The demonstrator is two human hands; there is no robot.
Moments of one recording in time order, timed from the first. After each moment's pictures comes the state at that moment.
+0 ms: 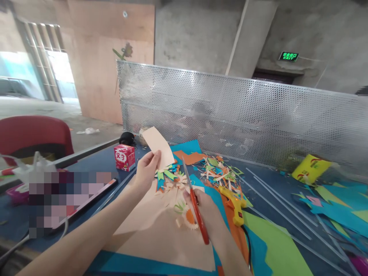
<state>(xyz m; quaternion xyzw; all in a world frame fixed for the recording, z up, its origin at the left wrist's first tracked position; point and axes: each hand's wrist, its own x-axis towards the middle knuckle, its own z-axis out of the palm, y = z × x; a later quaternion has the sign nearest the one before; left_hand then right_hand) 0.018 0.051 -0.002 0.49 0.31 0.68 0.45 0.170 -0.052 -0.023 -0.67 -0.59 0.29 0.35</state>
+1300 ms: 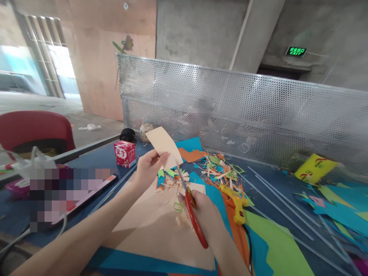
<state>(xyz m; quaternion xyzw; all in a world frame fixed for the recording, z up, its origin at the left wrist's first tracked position) 0.015 0.044 0.000 0.64 0.33 0.63 0.29 0.172 -0.048 -0.031 -0.67 -0.67 0.18 0.26</state>
